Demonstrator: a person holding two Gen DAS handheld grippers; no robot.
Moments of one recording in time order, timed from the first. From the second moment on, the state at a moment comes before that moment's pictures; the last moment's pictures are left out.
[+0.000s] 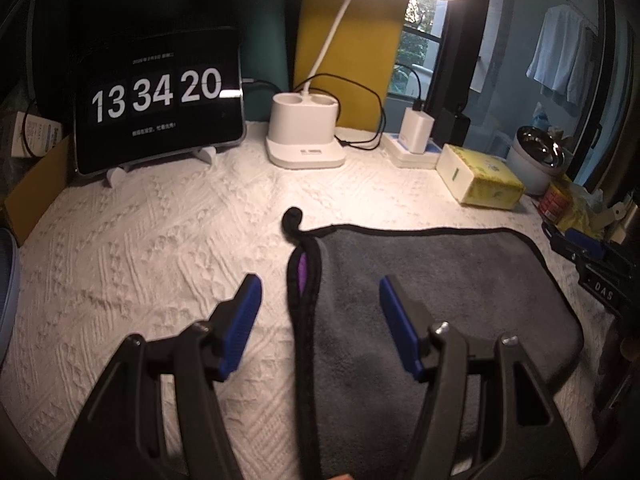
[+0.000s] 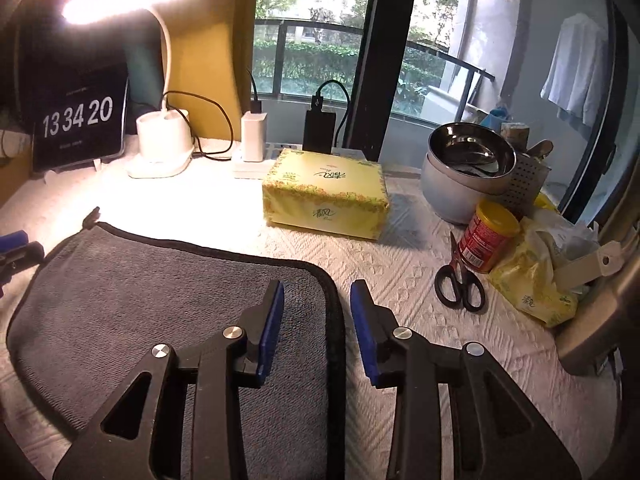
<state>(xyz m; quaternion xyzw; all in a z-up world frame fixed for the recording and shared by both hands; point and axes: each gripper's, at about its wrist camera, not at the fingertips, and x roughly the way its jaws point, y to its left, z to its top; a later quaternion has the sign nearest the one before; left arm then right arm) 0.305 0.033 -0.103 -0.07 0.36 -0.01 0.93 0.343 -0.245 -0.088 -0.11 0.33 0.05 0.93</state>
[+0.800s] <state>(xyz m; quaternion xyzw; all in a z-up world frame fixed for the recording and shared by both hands) 0.213 -0.002 -0.048 -0.05 0.28 -0.03 0.96 0.256 -0.259 -0.052 -0.07 0.29 0.07 0.95</state>
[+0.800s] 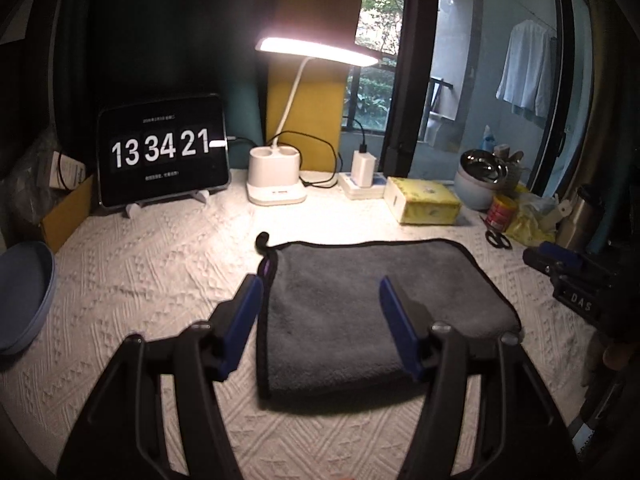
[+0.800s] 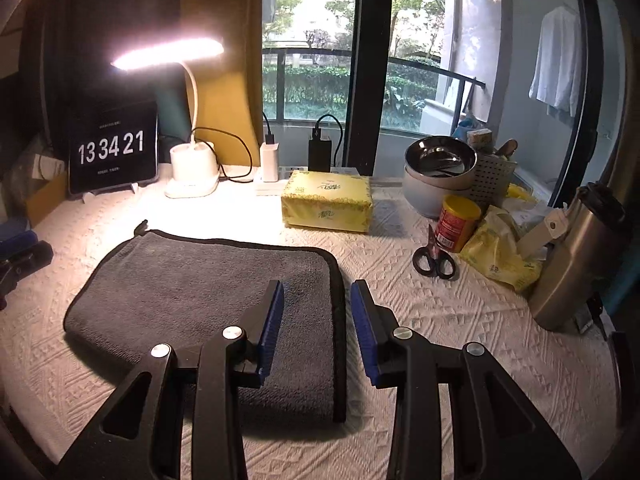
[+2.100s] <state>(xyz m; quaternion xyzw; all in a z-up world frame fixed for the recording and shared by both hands) 0.090 -0.029 -0.028 -0.03 0.16 -0.07 0.98 0.117 -0.284 -0.007 -0.06 0.18 0.06 0.98</state>
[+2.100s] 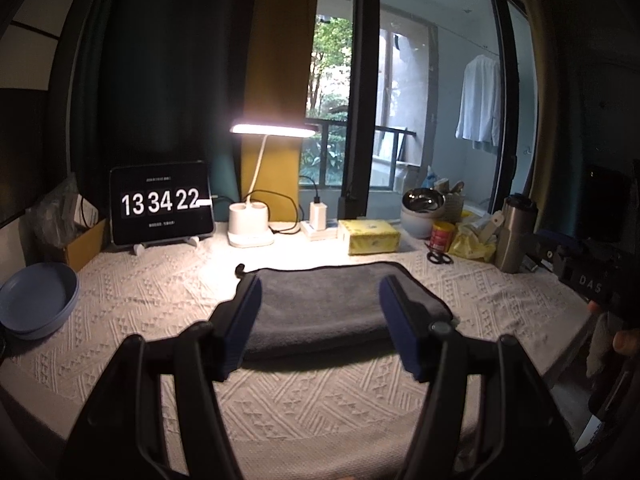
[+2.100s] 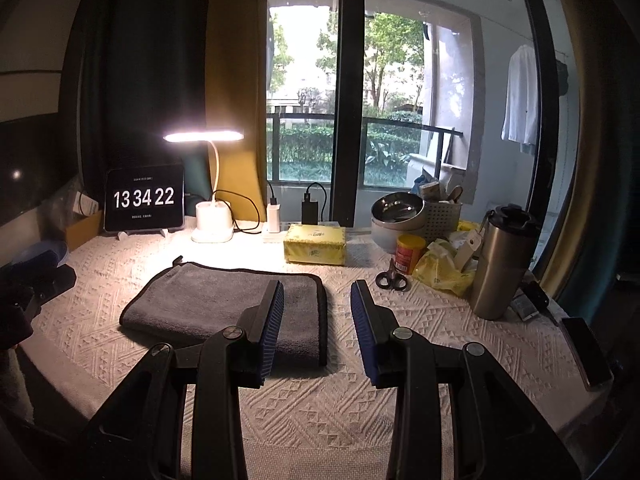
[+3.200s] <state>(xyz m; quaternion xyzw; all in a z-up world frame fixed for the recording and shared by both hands) -0.007 -0.004 -0.033 -0.07 0.07 0.04 0.99 0.017 -0.281 -0.015 -0.06 0.09 0.06 0.99</state>
